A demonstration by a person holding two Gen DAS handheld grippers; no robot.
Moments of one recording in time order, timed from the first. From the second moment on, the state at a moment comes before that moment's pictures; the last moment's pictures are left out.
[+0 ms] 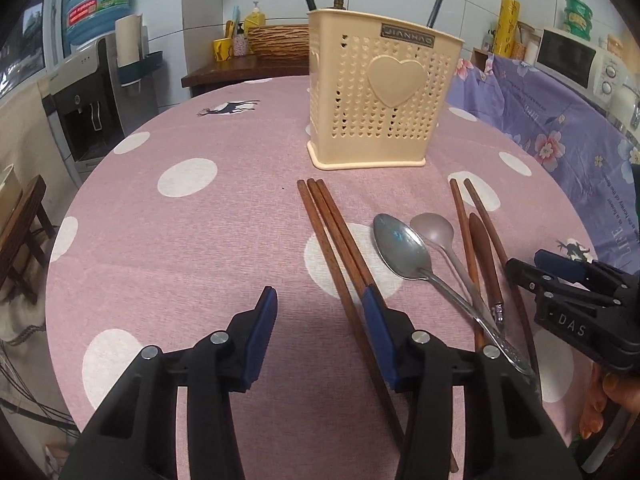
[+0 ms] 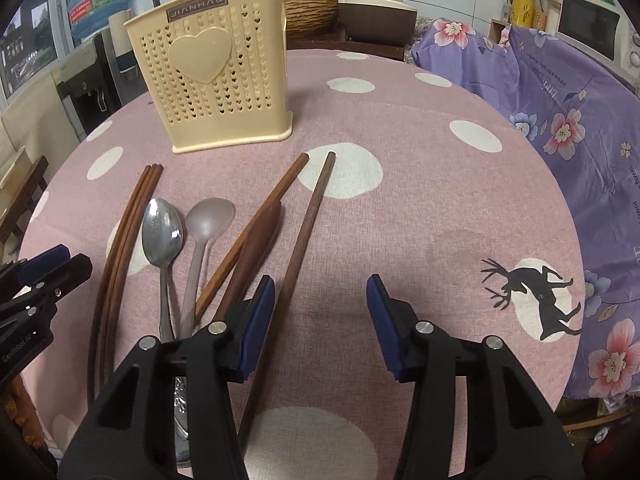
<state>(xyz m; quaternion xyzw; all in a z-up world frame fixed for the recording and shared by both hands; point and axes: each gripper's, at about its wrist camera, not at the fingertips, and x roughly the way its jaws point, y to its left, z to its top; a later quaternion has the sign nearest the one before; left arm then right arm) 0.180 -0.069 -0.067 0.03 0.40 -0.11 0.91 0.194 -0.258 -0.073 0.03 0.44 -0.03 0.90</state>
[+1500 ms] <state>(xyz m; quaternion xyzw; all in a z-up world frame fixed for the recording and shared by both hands) 0.265 -0.058 -0.075 0.04 0.45 -0.04 0.89 0.298 -0.274 -0.070 0.01 0.45 -0.02 0.89</state>
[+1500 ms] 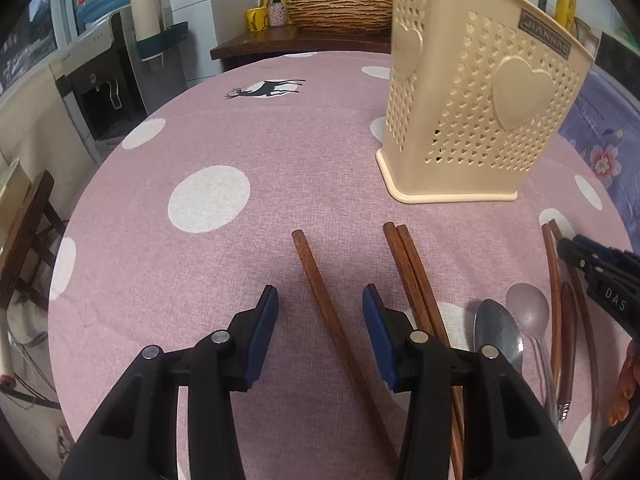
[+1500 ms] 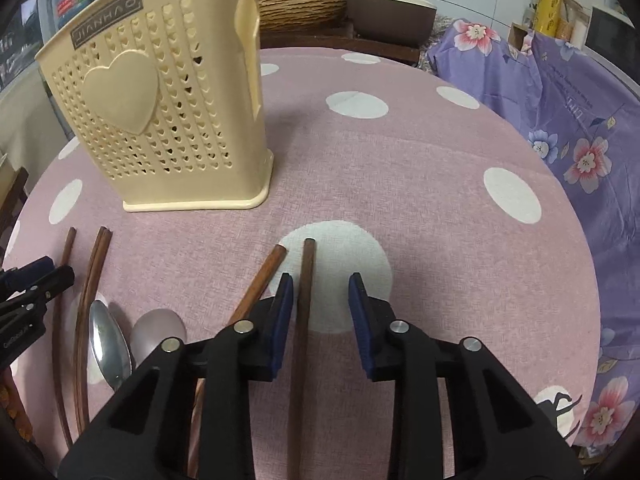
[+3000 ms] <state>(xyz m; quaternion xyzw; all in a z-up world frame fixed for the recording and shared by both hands) 0.234 -0.043 -0.003 -0.02 0.36 -0.09 0.93 0.239 -0.291 0.003 0.06 0.33 0.04 0.94</state>
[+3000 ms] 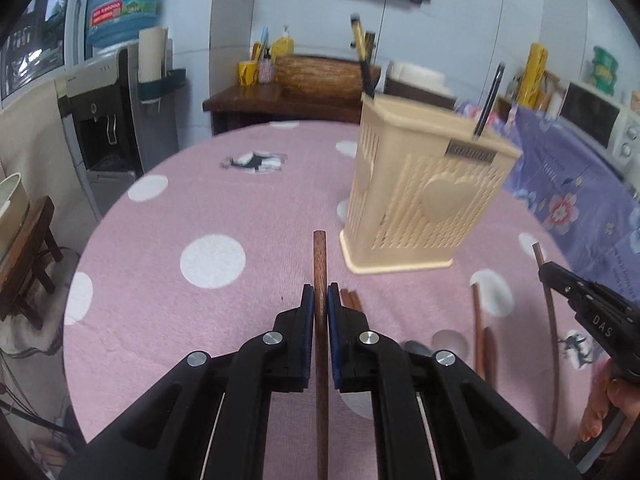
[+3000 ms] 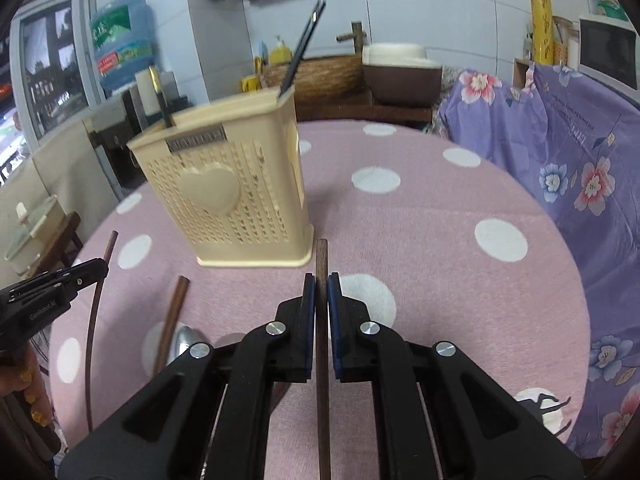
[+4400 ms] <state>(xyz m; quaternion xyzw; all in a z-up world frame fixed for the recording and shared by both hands) 0.222 -0.029 0.171 -0.05 0.20 -0.15 0.97 0.228 -0.298 0.200 0.08 0.19 0.10 0.97</state>
